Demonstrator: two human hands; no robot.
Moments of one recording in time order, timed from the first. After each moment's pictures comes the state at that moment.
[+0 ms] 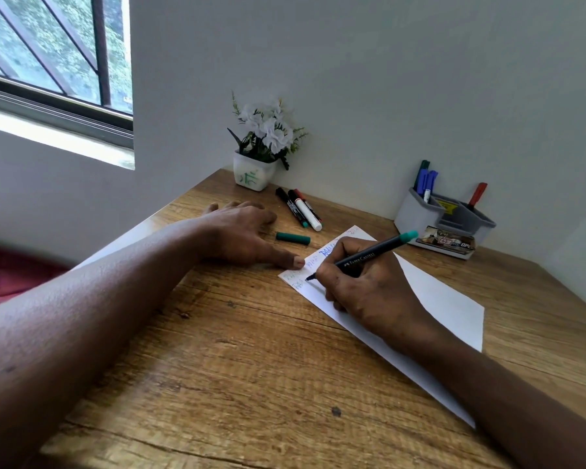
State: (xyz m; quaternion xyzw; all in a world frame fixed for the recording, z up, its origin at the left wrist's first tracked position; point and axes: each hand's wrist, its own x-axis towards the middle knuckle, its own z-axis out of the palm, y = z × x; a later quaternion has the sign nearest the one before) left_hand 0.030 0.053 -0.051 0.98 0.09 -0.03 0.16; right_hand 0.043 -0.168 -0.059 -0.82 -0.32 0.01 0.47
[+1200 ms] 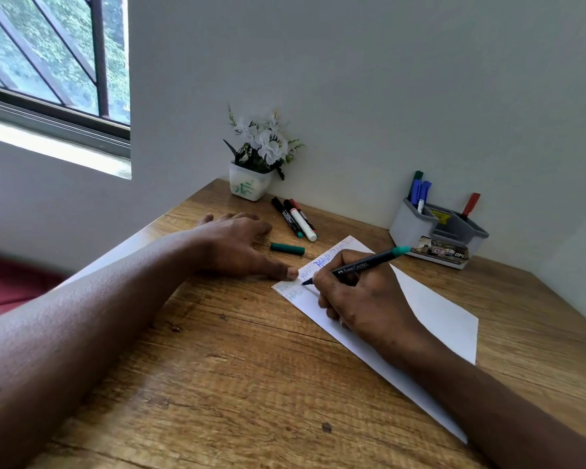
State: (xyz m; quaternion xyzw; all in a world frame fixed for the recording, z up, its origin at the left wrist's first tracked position) left_hand 0.031 0.052 -0.050 0.98 0.09 -0.03 0.16; right_hand 0.042 -0.166 -0.058 -0.84 -0.25 0.02 0.48
